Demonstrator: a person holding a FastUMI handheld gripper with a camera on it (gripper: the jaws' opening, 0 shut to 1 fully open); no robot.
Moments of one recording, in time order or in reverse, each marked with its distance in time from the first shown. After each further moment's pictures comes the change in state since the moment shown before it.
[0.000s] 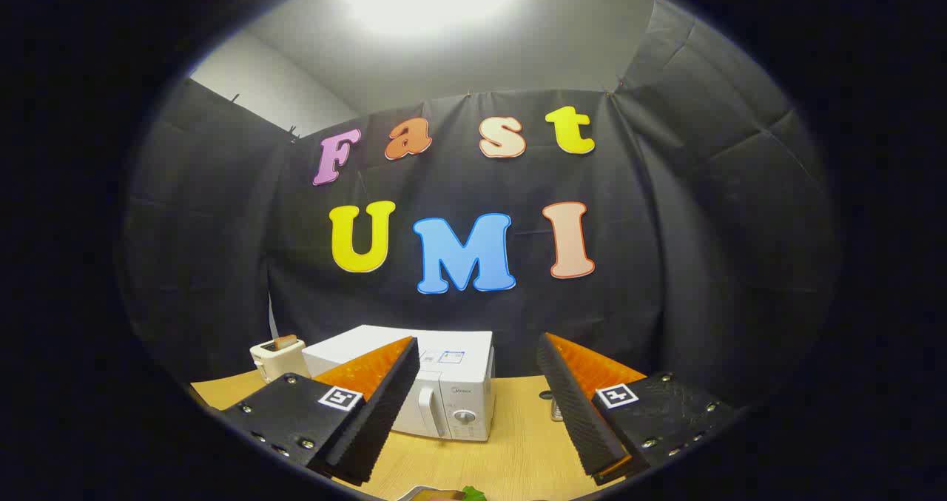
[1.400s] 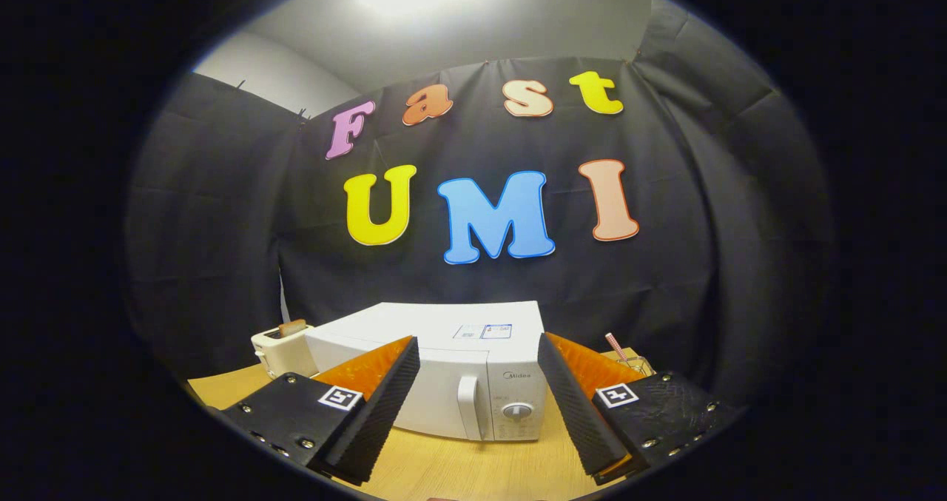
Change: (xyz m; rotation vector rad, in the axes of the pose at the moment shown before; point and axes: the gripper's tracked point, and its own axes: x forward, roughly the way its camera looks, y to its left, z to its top) arm 0.091 0.074 -0.106 0.031 0.063 0.078
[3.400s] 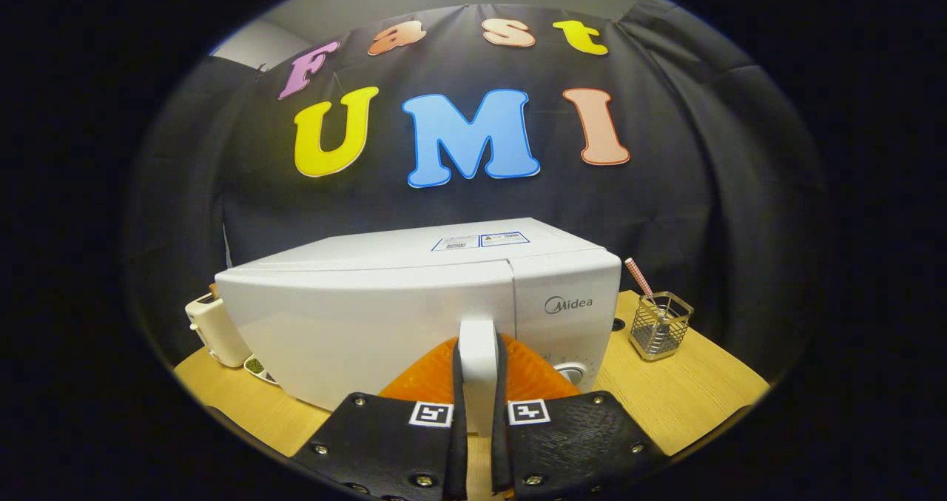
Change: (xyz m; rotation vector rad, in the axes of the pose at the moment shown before) arm 0.101 0.012 -0.123 0.026 0.183 -0.171
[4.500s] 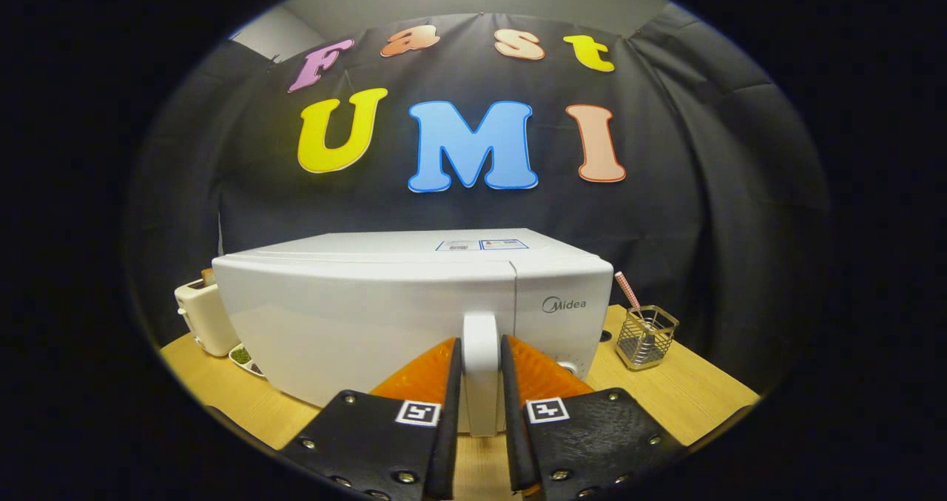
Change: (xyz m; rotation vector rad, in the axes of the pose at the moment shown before) arm -0.001 0.000 -0.006 -0.050 -0.022 -0.035
